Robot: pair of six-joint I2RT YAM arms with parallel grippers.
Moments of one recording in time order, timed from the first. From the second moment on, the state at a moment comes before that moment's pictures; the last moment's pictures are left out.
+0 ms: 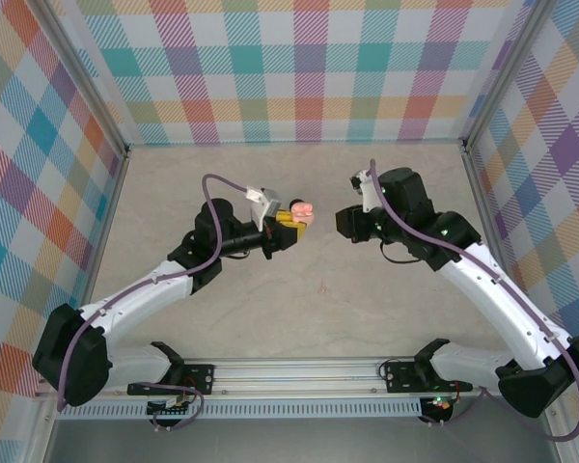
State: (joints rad) left arm -0.63 1.24 0.80 0.28 0.57 -0.21; right arm 0.62 1.15 1.30 -0.80 -0.17 0.30
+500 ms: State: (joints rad) left arm -0.63 1.28 0.83 0.28 0.63 -0.21; right arm 0.62 1.17 1.38 -0.76 -0.35 0.30
